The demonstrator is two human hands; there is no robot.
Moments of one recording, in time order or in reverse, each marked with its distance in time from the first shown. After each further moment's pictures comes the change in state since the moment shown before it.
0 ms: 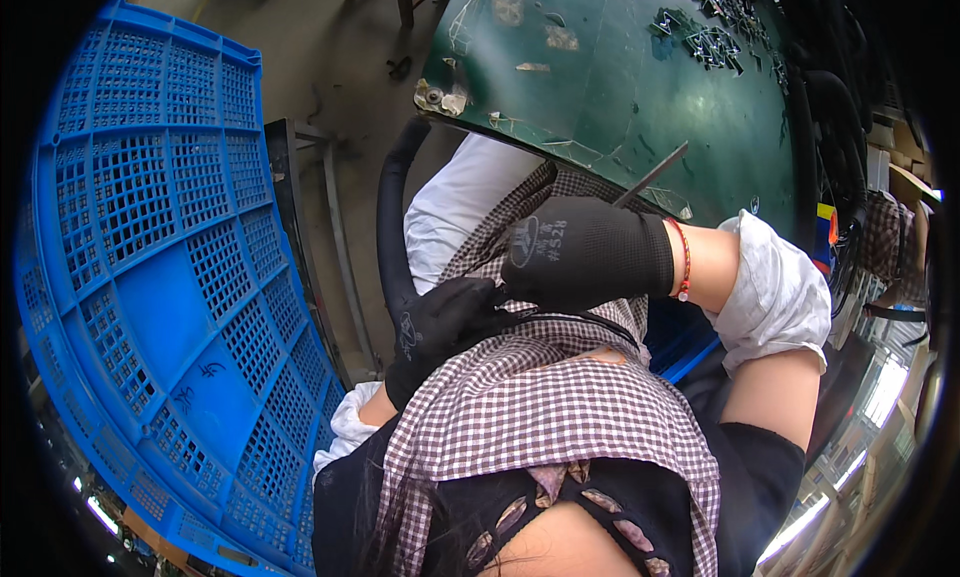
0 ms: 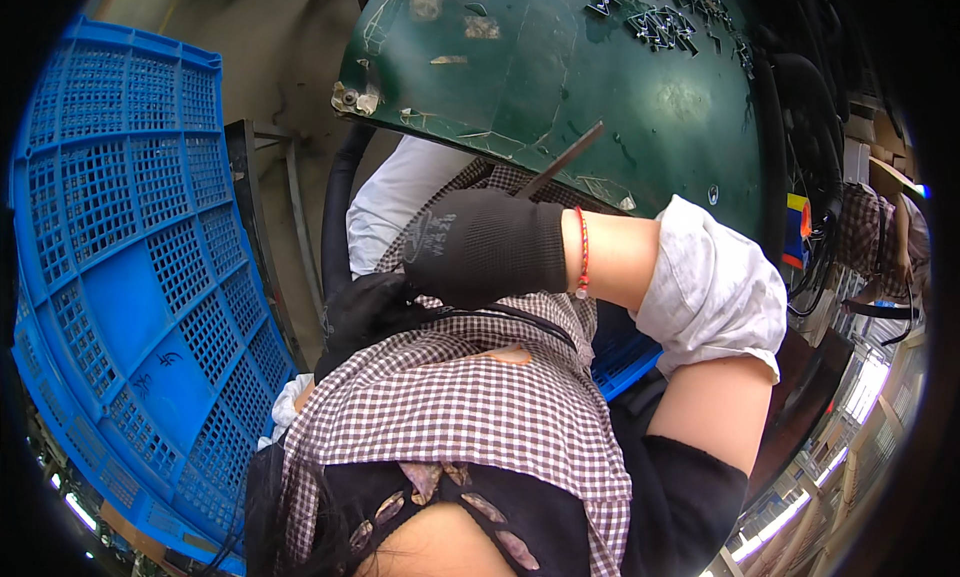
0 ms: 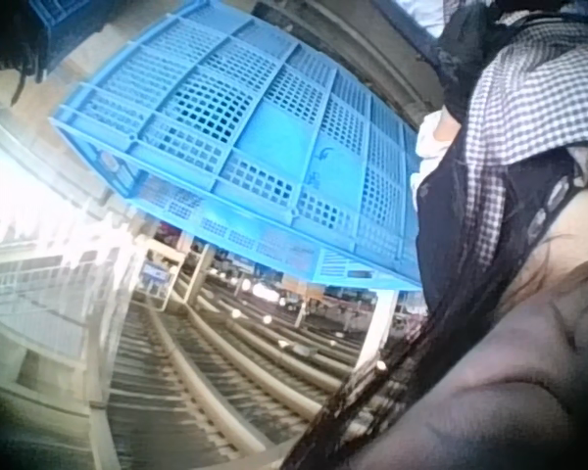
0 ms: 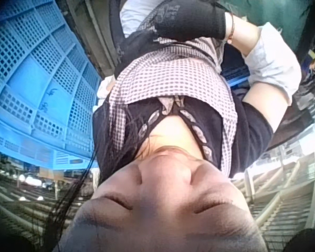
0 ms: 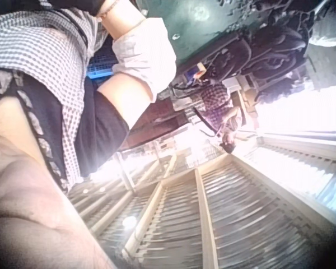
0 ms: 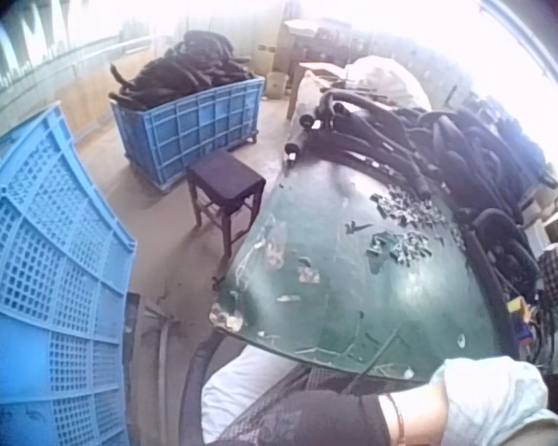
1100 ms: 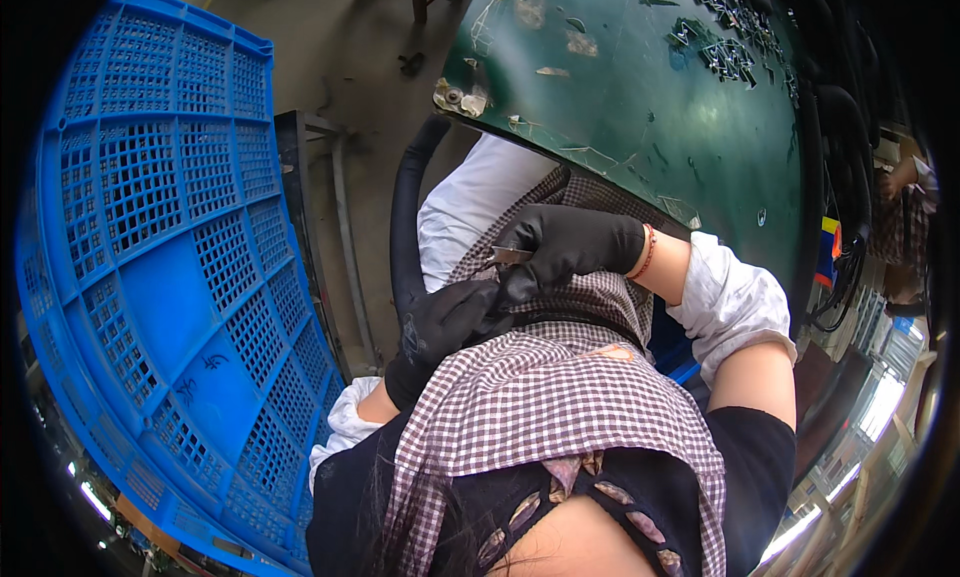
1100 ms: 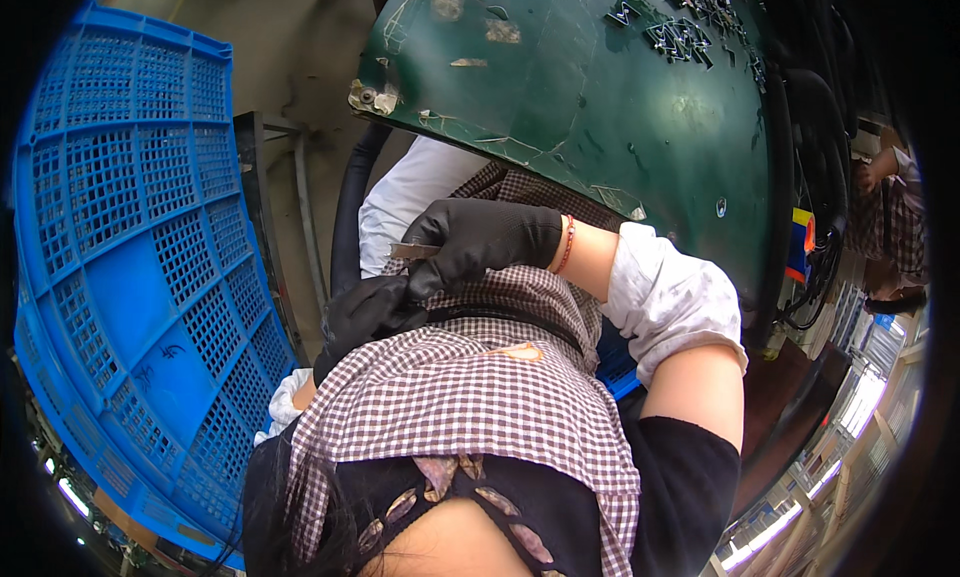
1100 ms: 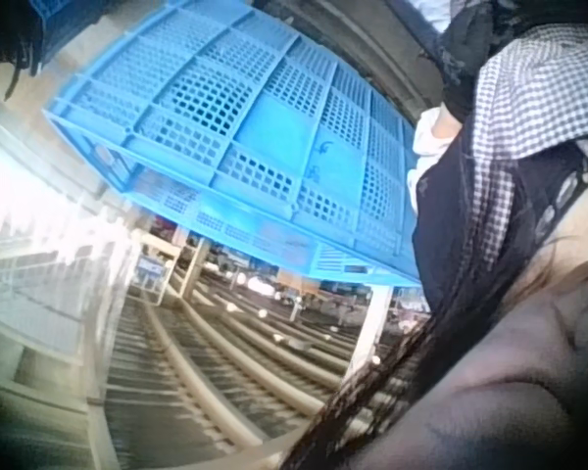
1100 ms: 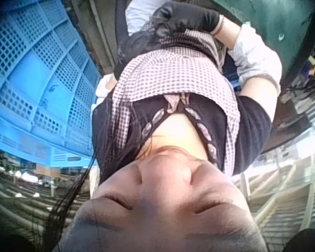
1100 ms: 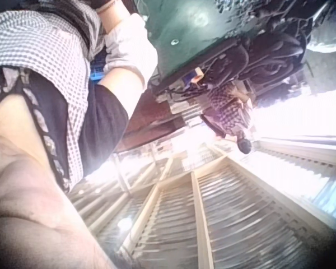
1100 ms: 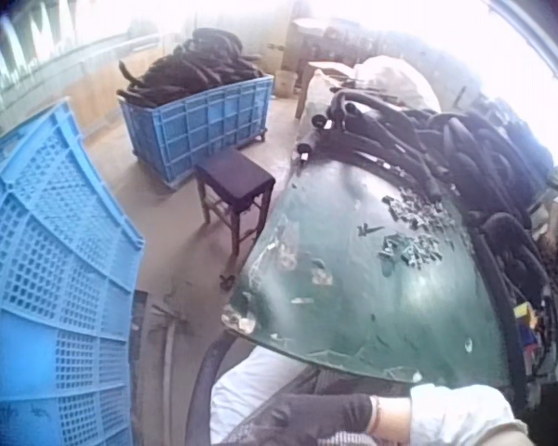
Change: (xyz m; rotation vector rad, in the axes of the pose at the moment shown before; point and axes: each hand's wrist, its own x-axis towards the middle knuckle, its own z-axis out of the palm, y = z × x) left_hand 0.009 0.007 -0.015 0.136 0.025 0.098; right_hand 0.019 0.036 0.042 1.312 -0.045 0.176
